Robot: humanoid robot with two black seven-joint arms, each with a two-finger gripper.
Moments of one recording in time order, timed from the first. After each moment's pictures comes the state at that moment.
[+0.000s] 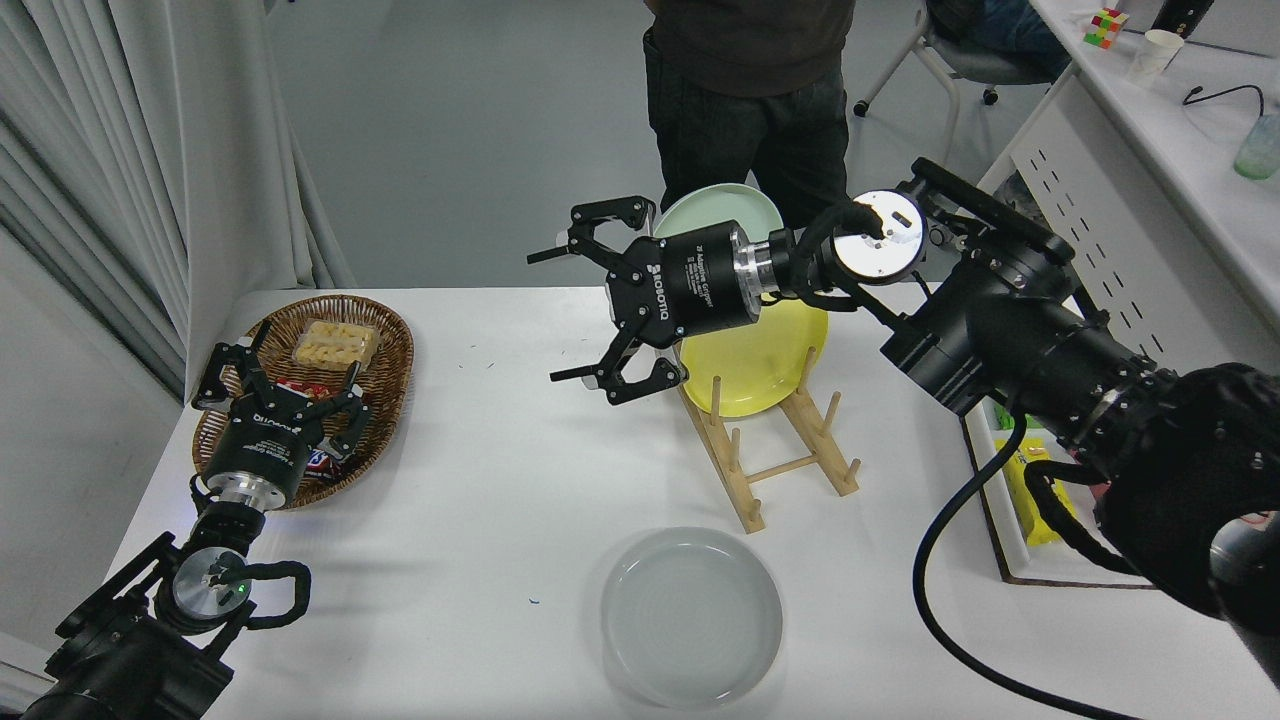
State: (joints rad) left arm -0.40 0.28 -1.19 -0.62 0.14 -0.57 -0.39; right arm 1.29 0.00 0.63 0.61 0.41 0.48 -0.87
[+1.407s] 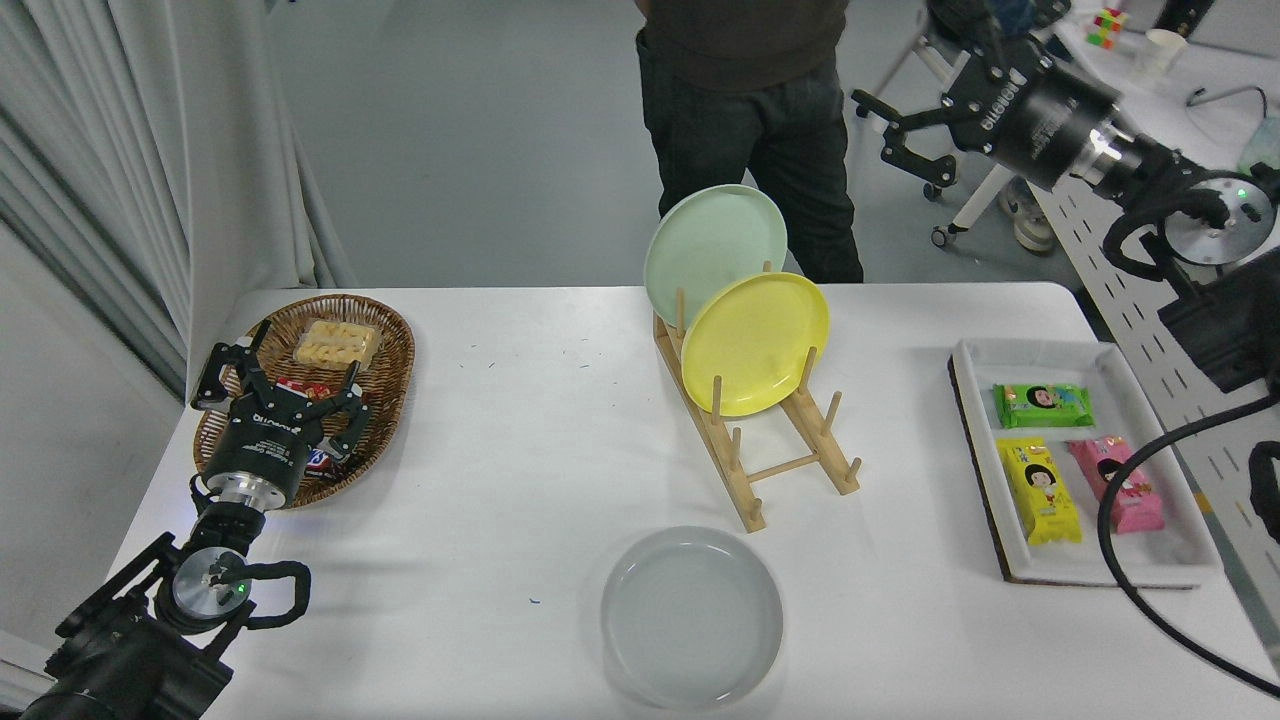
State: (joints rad) left arm -0.40 0.28 -1.19 -0.62 0.14 -0.57 -0.39; right arm 1.16 -0.37 0.60 0.28 0.21 0.84 -0.16
